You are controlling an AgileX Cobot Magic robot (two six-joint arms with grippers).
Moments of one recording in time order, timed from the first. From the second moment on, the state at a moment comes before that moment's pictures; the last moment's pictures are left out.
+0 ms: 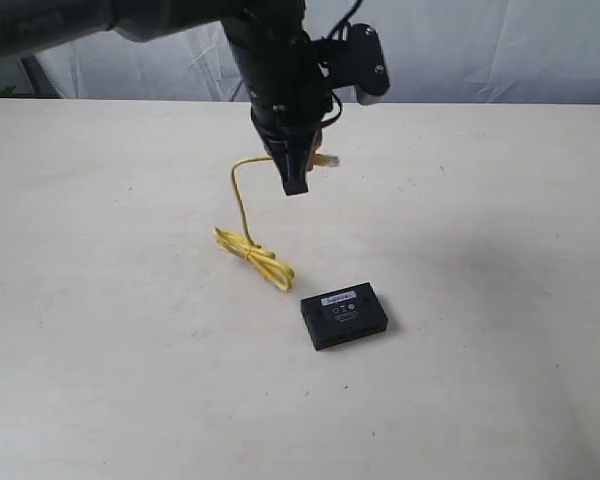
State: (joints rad) left arm -0.67 2.09 -1.90 0.00 1.11 0.80; right arm 0.02 0.00 0.00 0.04 0.37 -0.04
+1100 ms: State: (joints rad) left arm -0.48 1.59 -1.03 -0.17 0.72 0.79; right arm 0.02 0.00 0.00 0.04 0.37 -0.04
